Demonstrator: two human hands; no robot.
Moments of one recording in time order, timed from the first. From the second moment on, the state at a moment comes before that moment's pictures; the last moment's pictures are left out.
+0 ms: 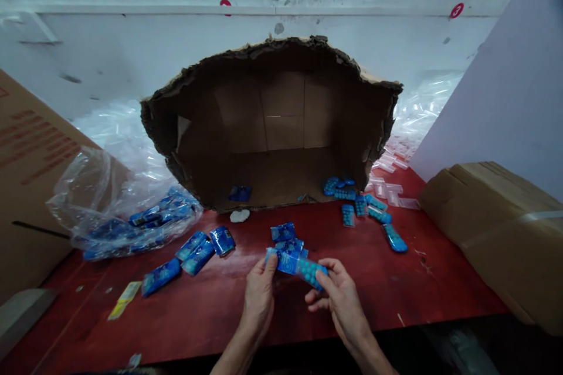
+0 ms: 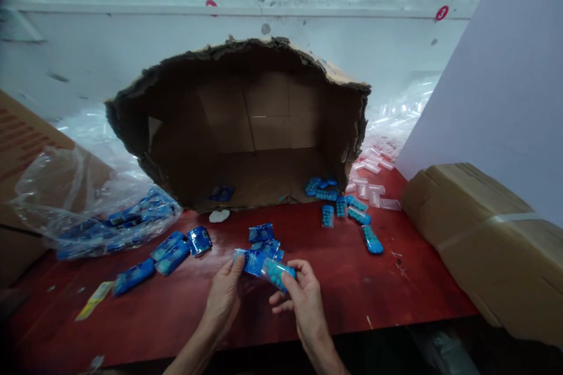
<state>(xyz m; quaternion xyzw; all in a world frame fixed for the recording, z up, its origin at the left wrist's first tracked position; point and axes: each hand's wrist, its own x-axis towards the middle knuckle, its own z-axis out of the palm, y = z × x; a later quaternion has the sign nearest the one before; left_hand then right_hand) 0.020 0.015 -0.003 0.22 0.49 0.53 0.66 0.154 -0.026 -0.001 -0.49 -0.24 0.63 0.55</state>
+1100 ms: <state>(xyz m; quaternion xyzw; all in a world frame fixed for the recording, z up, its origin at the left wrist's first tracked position) 0.026 0.009 0.012 0.20 0.37 0.39 0.82 0.167 -0.002 -0.005 -0.31 -0.32 0.73 0.51</state>
